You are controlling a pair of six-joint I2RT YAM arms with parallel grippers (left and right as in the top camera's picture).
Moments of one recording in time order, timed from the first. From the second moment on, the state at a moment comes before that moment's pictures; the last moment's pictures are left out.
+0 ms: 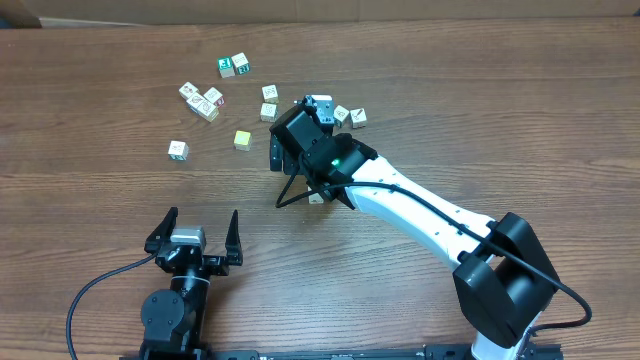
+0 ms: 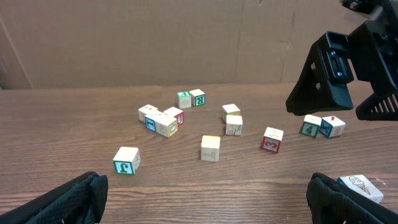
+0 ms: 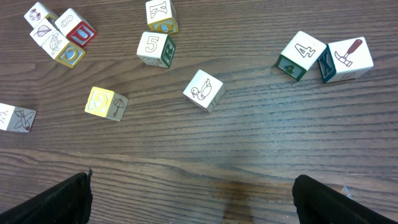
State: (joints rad) left arm -0.10 0.02 0.01 -0.08 -0.03 -0.02; right arm 0.78 1.90 1.47 -0.53 0.28 0.69
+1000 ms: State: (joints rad) left arm -0.10 0.02 0.01 -0.08 -0.03 -0.02; right arm 0.61 1.94 2.09 -0.90 0.05 0.49
